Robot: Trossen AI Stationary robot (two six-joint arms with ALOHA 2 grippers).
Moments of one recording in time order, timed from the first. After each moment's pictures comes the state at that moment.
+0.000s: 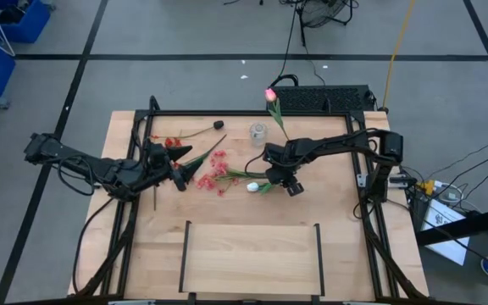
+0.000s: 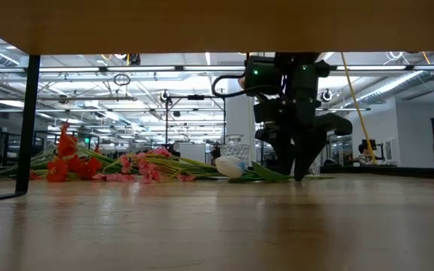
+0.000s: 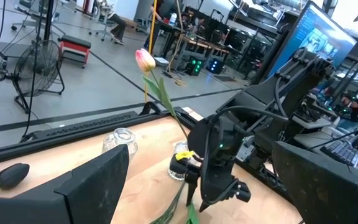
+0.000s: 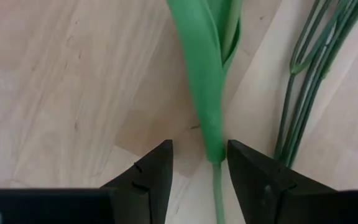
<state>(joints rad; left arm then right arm) -0.31 0.80 0.58 0.14 -0.84 -0.50 -0.25 1.82 1.06 -0.63 -0.18 -0.66</state>
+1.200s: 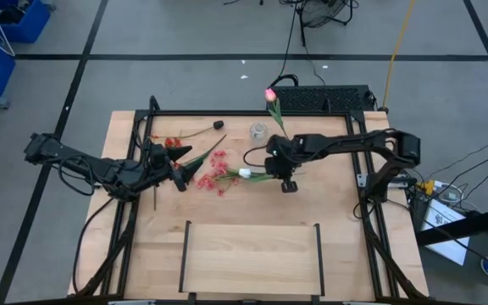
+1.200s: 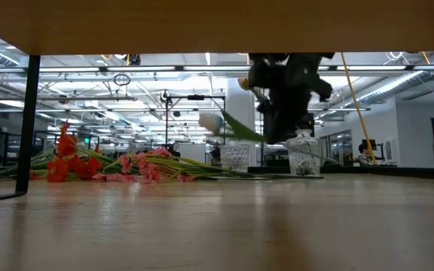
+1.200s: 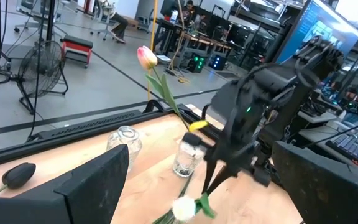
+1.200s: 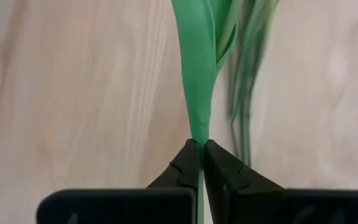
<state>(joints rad) -0.31 0.80 0.58 0.11 -0.84 -0.49 -0.25 1.65 1.06 -0.53 -0.24 -0.36</state>
